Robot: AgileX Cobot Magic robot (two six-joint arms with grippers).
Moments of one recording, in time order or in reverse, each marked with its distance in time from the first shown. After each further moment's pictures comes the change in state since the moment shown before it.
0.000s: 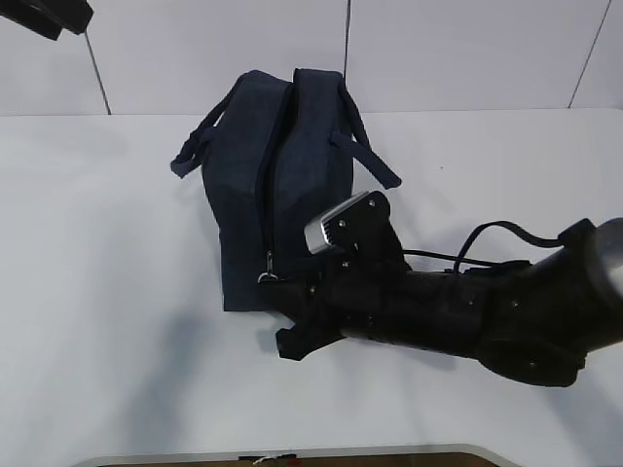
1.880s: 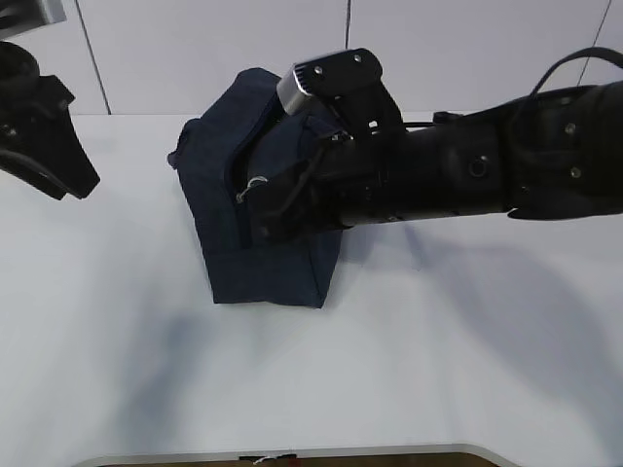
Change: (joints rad) left arm 0.000 0.000 0.349 0.000 -0.018 0.111; right arm 0.000 -0.263 -0.261 -0.777 0.425 0.810
